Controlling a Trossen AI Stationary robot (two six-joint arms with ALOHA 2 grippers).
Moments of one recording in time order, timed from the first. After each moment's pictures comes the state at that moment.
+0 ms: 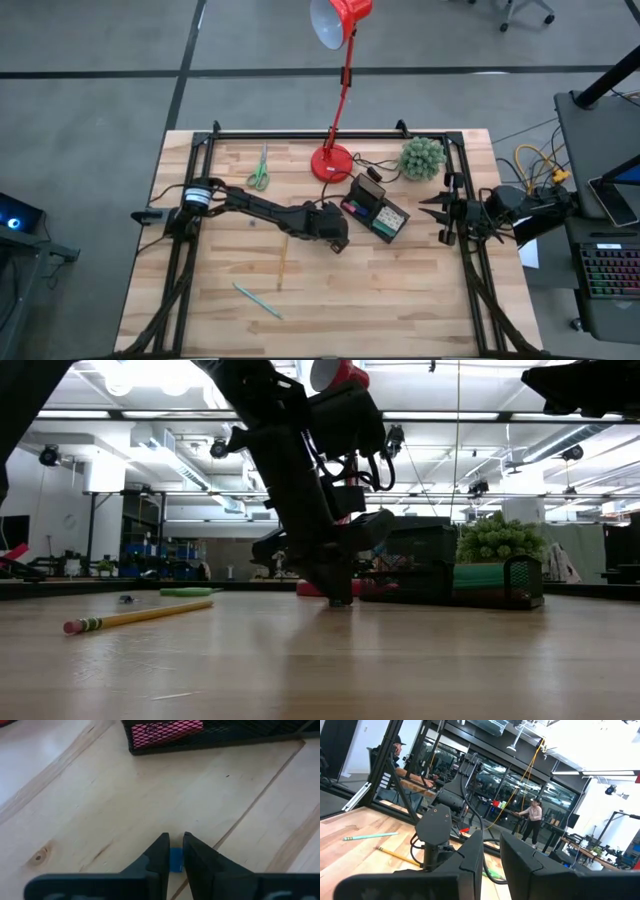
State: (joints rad) left arm -0.09 2.08 1.38 -0.40 -0.37 -0.77; right arm 0.25 0.01 0.16 0.04 0.26 -0.50
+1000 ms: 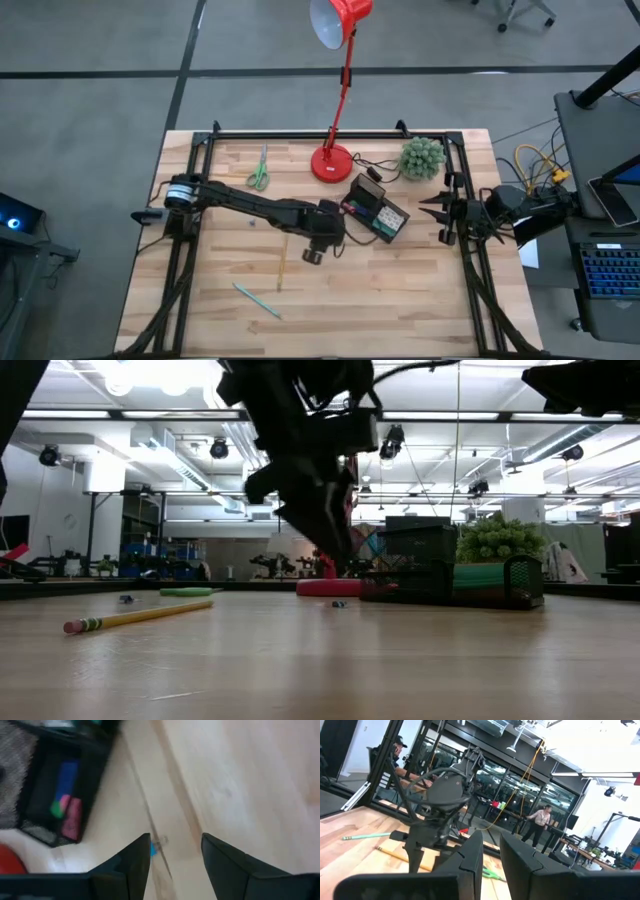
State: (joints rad) left arm -0.10 1.93 1.41 -0.53 -0.13 0.32; right arm 0.25 0.01 0.16 0.04 0.26 -0.51
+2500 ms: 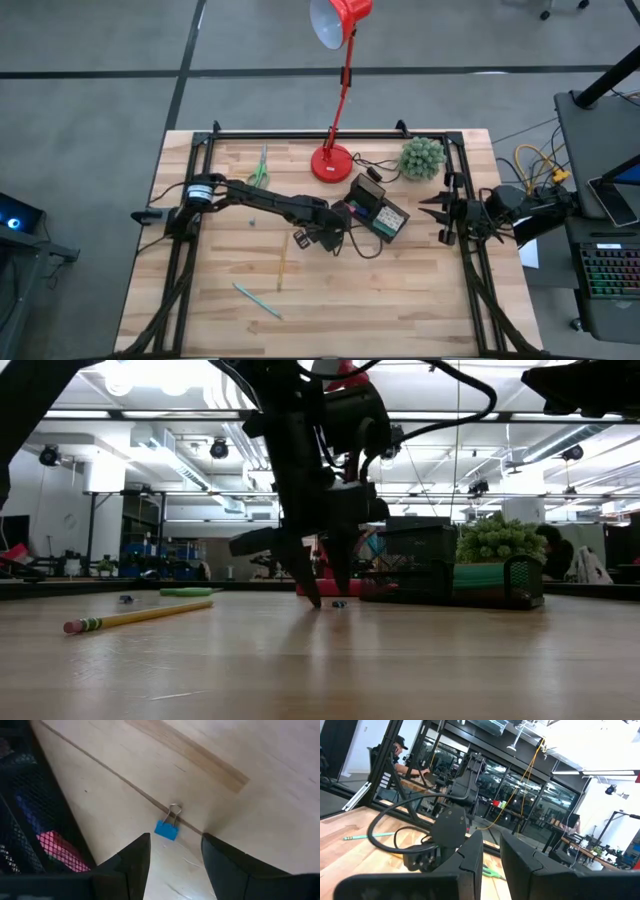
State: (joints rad) left arm -0.02 2.09 1.52 -0.65 -0.18 1.01; right arm 0.25 0.01 0.16 0.04 0.26 -0.50
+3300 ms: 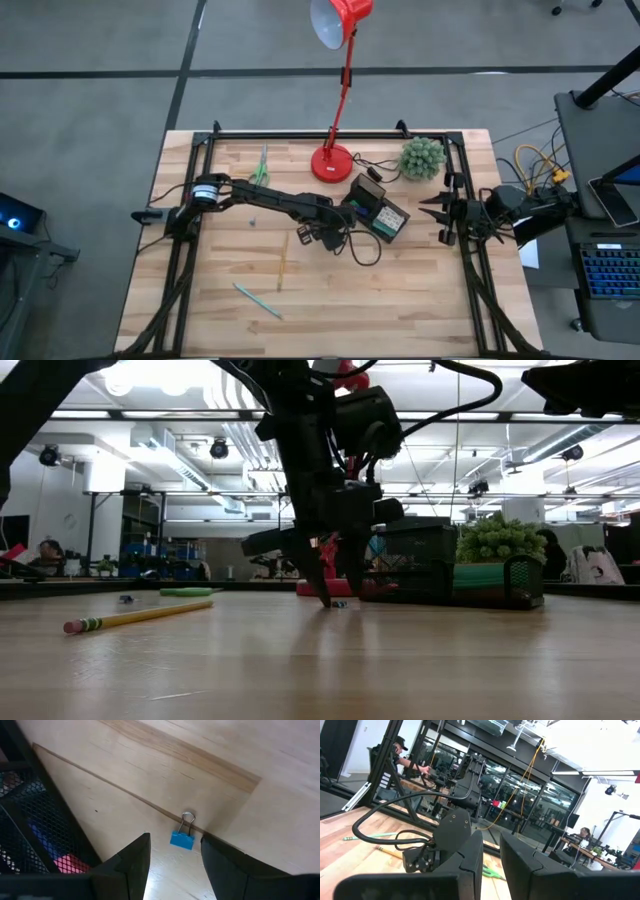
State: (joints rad) left arm -0.01 2.19 1.58 -0.67 -0.14 1.16; right arm 0.25 0.01 0.16 0.04 0.26 -0.50
